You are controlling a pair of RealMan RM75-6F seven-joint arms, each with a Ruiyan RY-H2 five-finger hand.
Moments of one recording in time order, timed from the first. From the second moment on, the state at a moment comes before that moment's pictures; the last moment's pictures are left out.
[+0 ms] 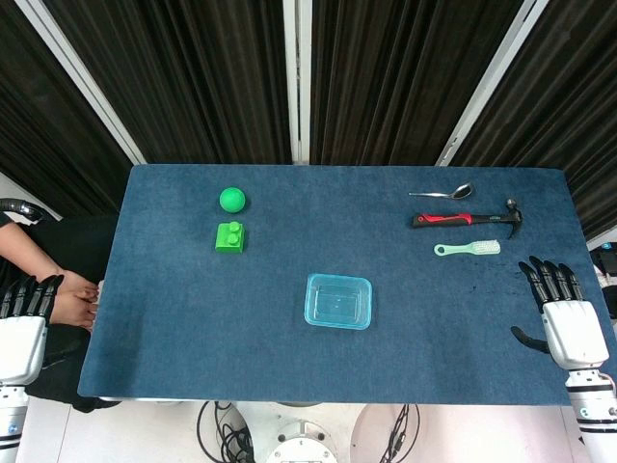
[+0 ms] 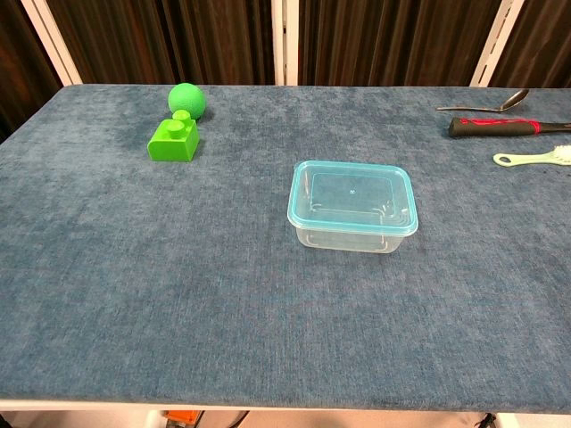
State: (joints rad) left arm -0.07 -1.15 -0.06 -1.60 1.48 1.52 0.15; right arm 0.13 -1.09 0.08 -1.62 -1.51 1.43 -0.04
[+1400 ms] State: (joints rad) left arm -0.77 -1.52 -0.17 -1.60 1.60 0.81 0.21; right arm 0.13 -1.07 0.08 -1.61 -1.53 1.47 0.00
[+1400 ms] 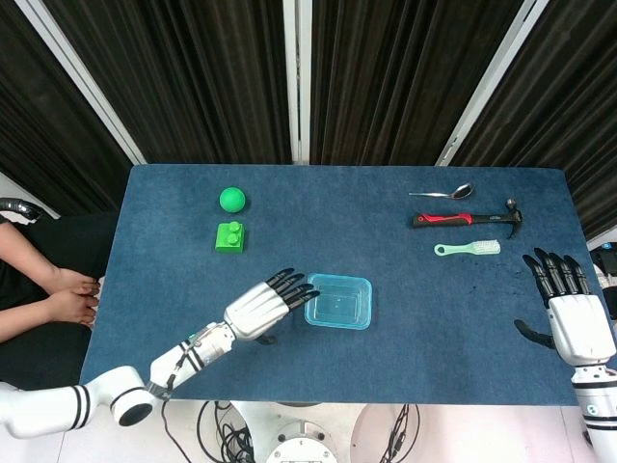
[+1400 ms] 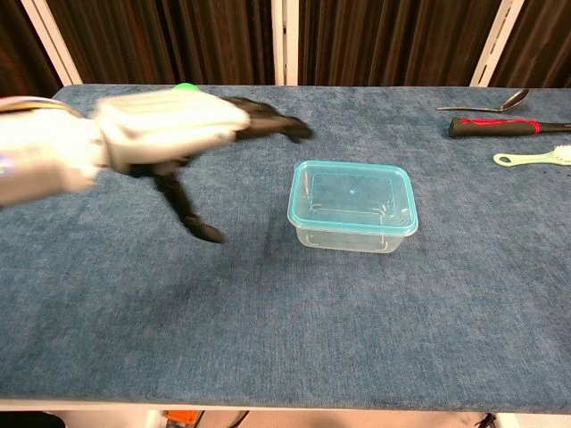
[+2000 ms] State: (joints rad) left arm -0.97 -1.71 -0.29 -1.33 1.30 0.67 0.26; right arm 0.10 -1.08 0.07 -1.57 -1.54 1.51 0.06
